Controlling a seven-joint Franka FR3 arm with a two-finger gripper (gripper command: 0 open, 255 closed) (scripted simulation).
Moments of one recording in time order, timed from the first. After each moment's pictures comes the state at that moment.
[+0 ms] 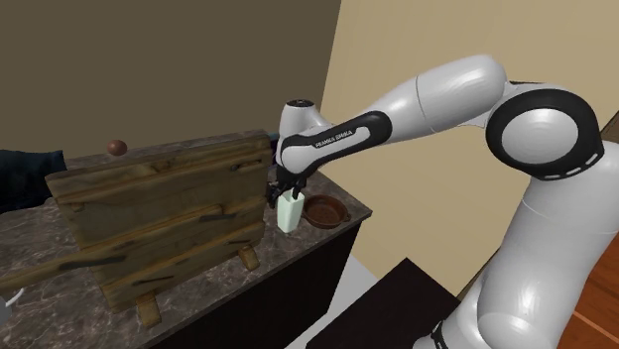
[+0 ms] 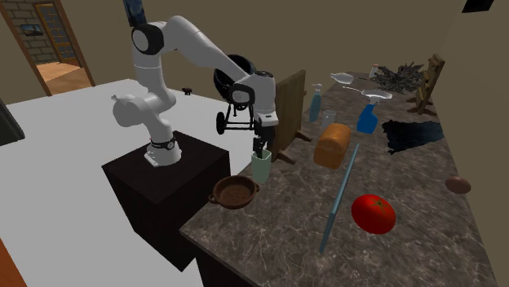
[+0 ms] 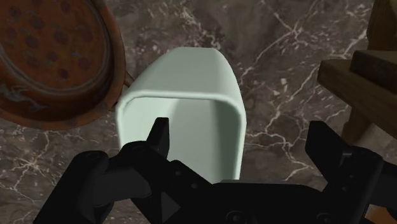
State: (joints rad) arm 0.14 0.19 0.08 -2.08 -0.06 2.32 0.23
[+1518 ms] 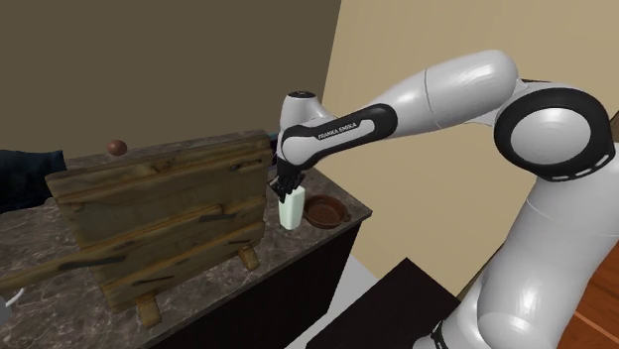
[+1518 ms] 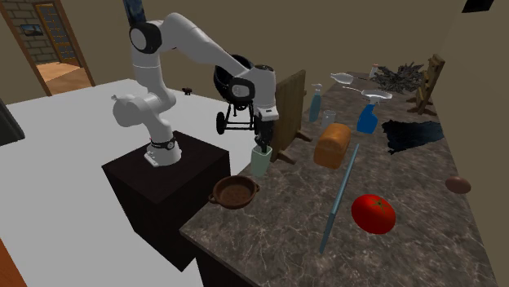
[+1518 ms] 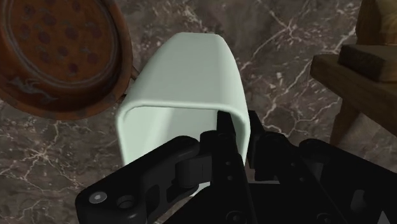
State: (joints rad) arm 0.14 0.16 0.08 -2.06 -0.05 2.27 0.22
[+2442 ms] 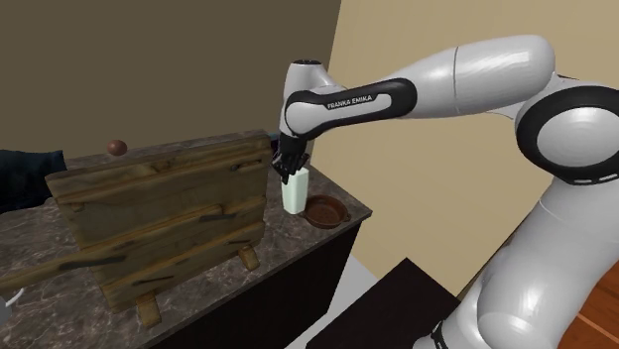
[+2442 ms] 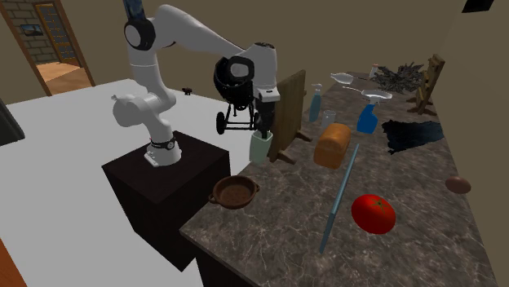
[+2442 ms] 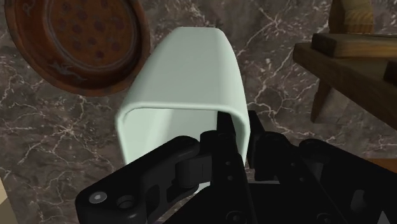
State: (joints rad) arm 0.13 0.08 0.08 -1.96 -0.04 2.09 0.21
